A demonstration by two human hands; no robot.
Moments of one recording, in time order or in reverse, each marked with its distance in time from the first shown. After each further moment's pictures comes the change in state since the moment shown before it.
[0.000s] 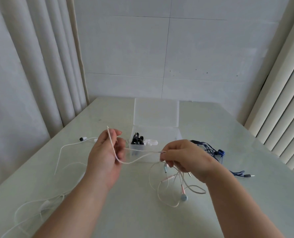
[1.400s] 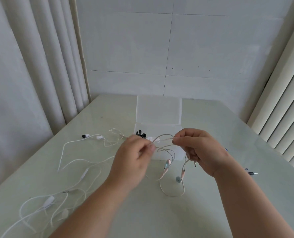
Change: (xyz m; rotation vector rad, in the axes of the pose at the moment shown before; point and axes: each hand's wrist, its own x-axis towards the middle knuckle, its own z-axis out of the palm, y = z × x) left_hand -0.021 -0.023 0.010 1.019 -0.292 0.651; right_hand 0.000 0.006 -0.017 0.278 0.138 -0.113
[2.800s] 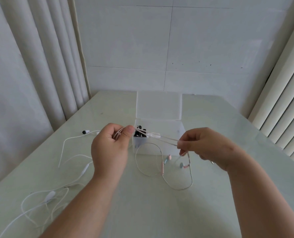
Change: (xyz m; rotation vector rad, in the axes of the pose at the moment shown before) left_hand 0.007 -0.009 -0.020 -0.112 0.443 -0.261; right_hand -0.012 -0.009 -0.016 -0.493 -0.072 0.062
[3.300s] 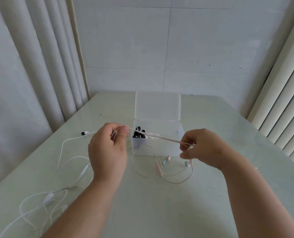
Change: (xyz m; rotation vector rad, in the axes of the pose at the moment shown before) left_hand -0.002 0.004 0.000 0.159 0.057 0.116; right_hand 0.006 0.007 0.003 -0.254 0.143 0.025
